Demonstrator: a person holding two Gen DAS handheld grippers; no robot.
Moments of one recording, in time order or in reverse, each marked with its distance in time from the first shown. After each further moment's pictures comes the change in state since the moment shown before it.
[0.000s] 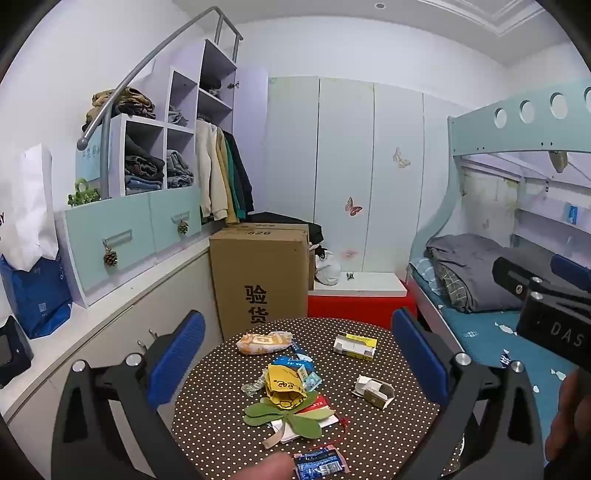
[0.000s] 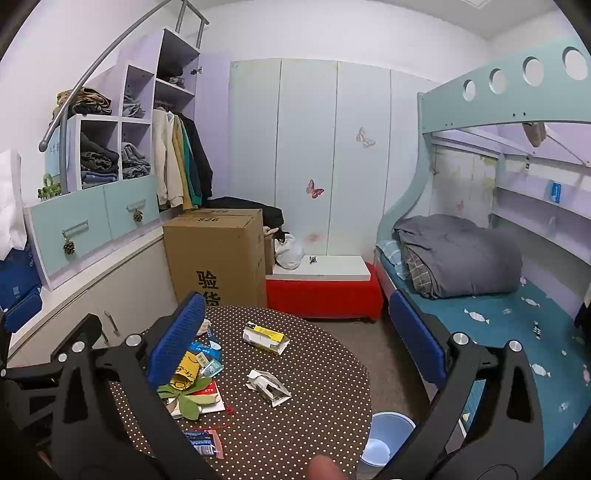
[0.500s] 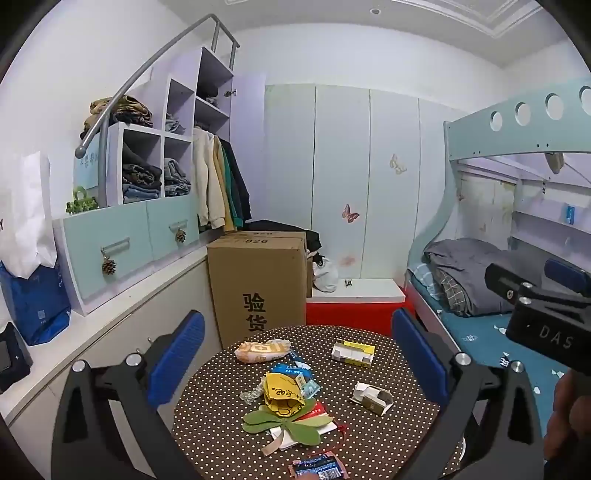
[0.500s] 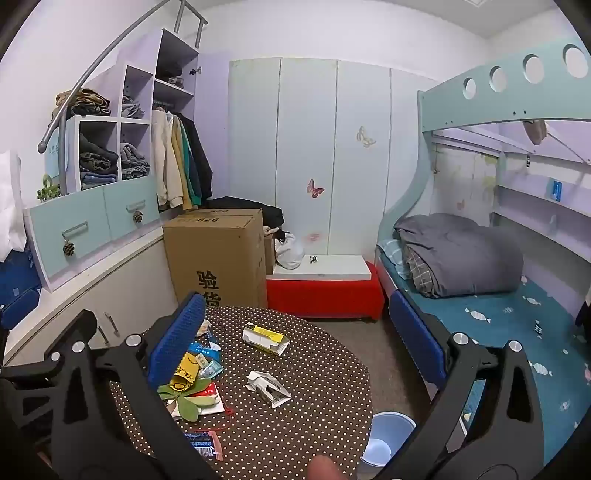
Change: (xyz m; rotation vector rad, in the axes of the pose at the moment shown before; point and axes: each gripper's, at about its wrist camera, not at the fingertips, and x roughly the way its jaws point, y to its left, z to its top) left arm -0.003 -0.004 0.004 0.013 -0.032 0.000; right arm 0.003 -0.001 0.001 -0.002 -0.008 -0.008
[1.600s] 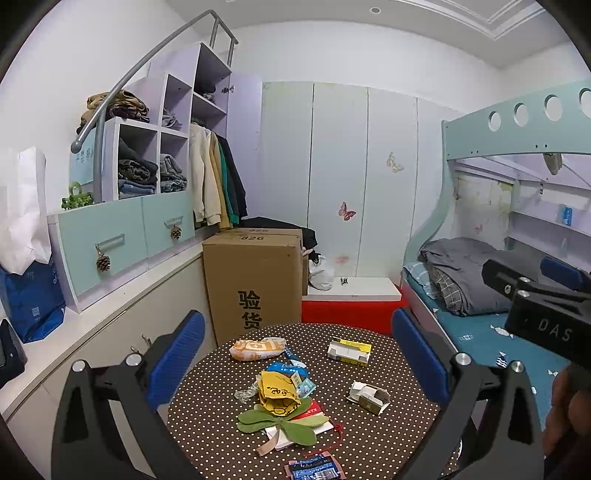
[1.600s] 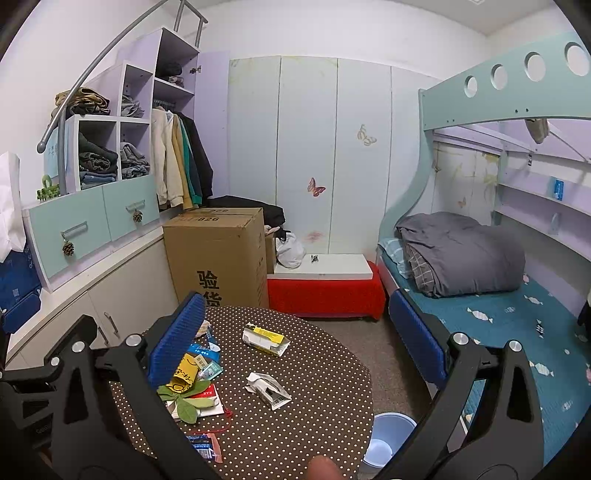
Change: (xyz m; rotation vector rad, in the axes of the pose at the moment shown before) left arm 0.006 0.004 -0.003 -0.009 0.010 -0.023; right arm 0.002 -0.005 -0.001 0.008 0.004 0.008
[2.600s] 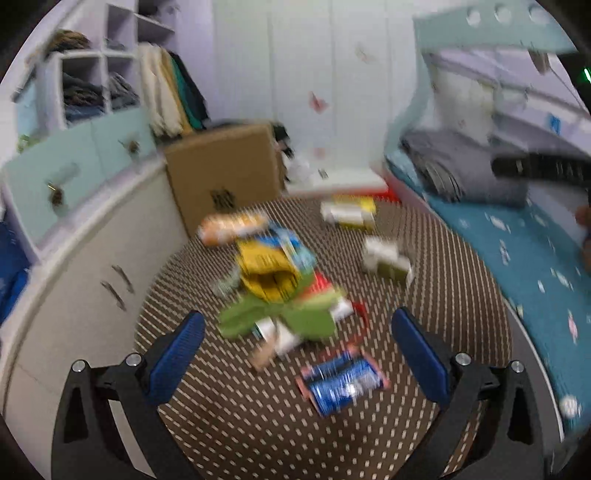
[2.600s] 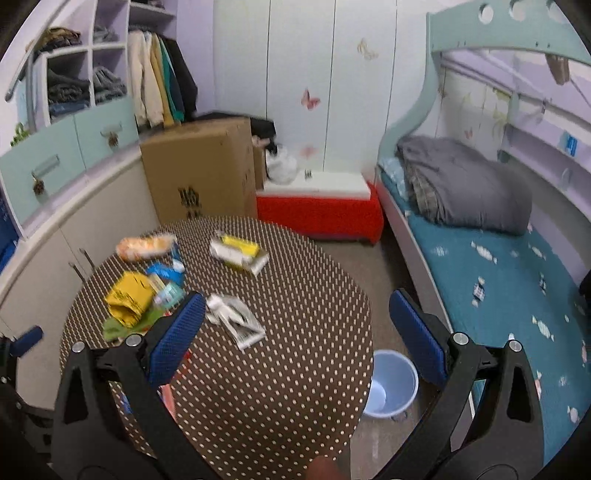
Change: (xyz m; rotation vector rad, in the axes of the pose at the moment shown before) left arm 0.089 0.011 -0.143 0.161 0.399 -0.113; right arm 0.103 -0.030 -0.088 -0.004 0.354 -0.013
